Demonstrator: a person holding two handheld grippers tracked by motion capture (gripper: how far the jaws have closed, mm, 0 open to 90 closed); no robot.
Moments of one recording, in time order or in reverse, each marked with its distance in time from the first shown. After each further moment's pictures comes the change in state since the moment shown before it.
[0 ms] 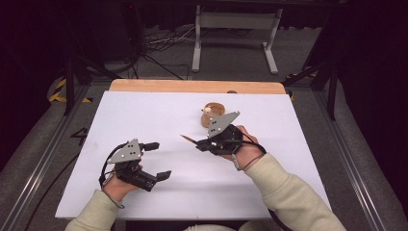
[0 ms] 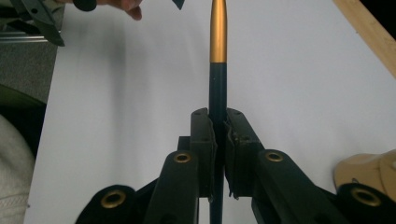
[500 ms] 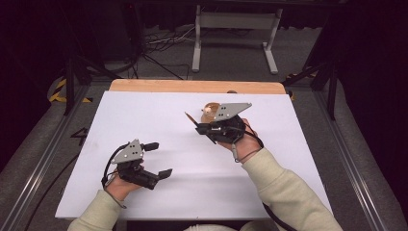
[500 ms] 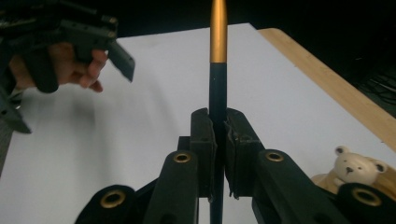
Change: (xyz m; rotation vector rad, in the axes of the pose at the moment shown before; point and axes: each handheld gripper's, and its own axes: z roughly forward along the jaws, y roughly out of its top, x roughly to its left) left arm 0.005 -0.011 0.008 0.009 0.042 -0.025; right arm -0.025 -0.003 -0.004 -0.218 -0.130 0.144
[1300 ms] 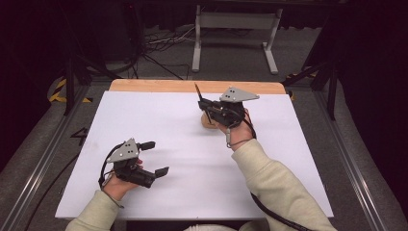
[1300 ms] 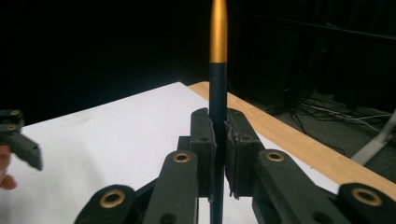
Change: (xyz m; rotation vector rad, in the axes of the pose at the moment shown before) left arm 0.005 -0.003 -0.007 -0.003 0.015 -0.023; right arm -0.030 0.007 0.009 -0.229 -0.236 0.145
